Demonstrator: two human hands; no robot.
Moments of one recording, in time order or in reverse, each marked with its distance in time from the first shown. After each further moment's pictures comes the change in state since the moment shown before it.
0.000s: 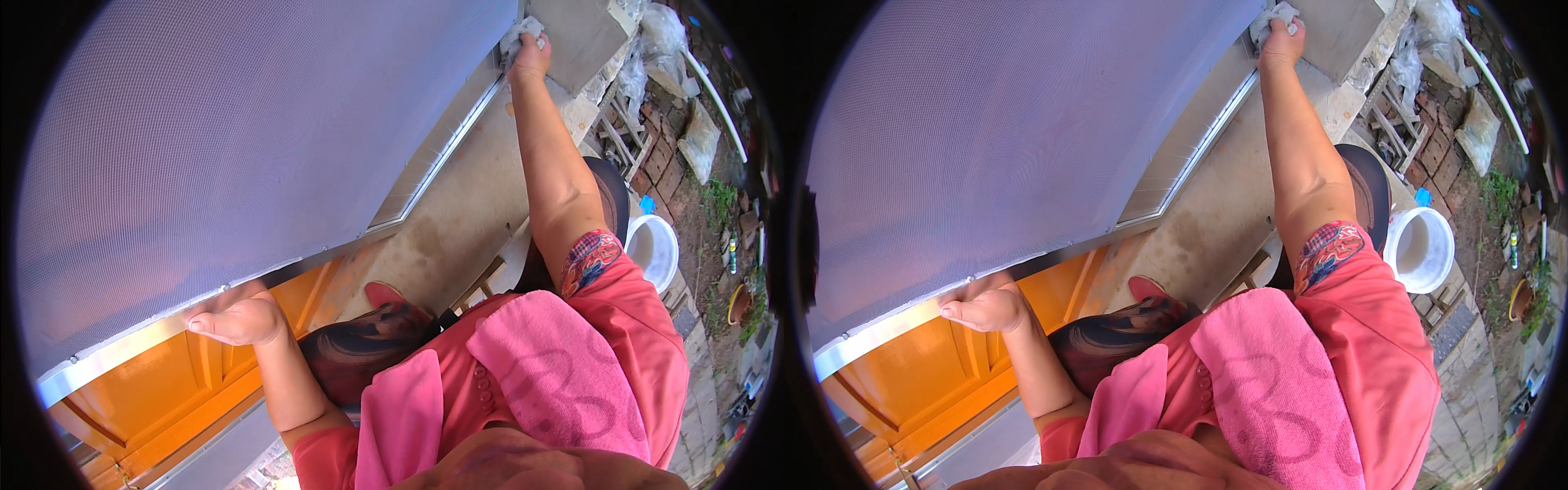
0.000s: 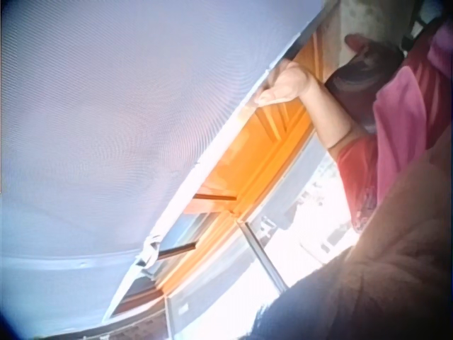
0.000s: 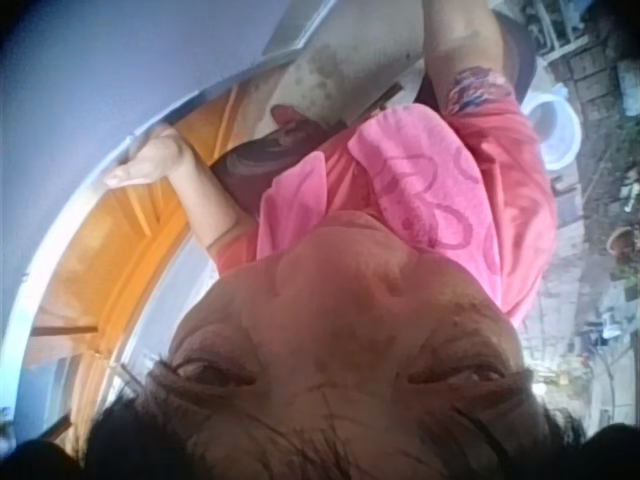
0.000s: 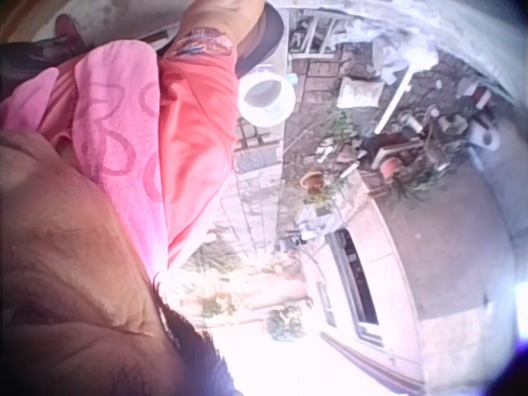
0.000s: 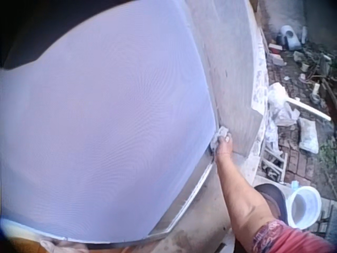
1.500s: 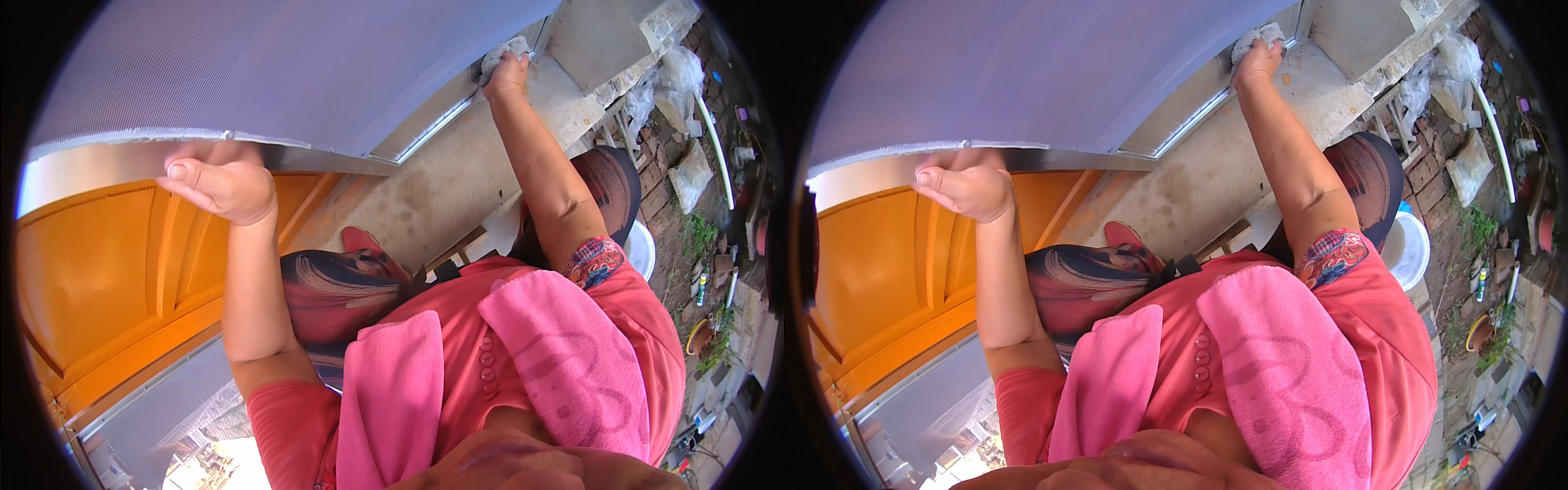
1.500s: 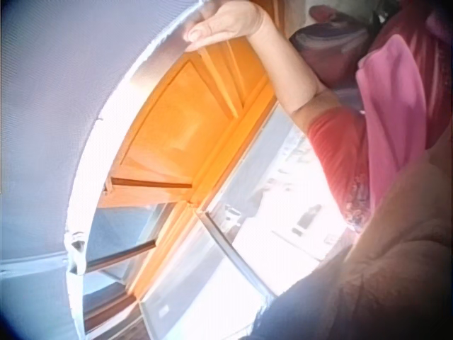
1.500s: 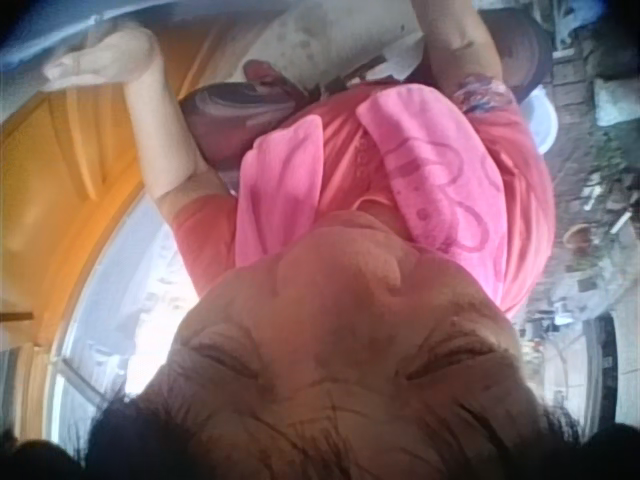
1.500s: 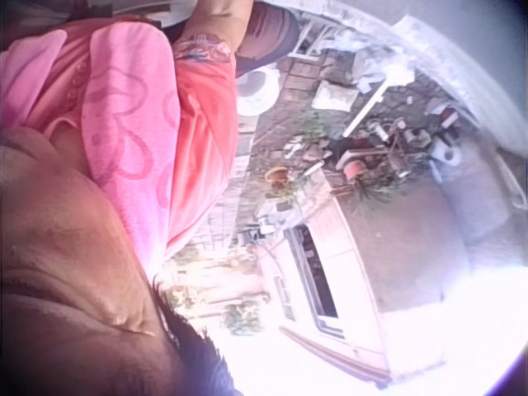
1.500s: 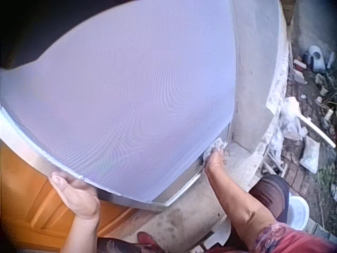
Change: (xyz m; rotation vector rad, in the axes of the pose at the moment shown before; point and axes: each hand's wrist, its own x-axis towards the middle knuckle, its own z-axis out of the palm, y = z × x) left_hand -0.002 0.001 0.015 0.026 0.092 -0.055; right_hand -0.138 0.031 -0.030 -0.385 -0.155 0.280
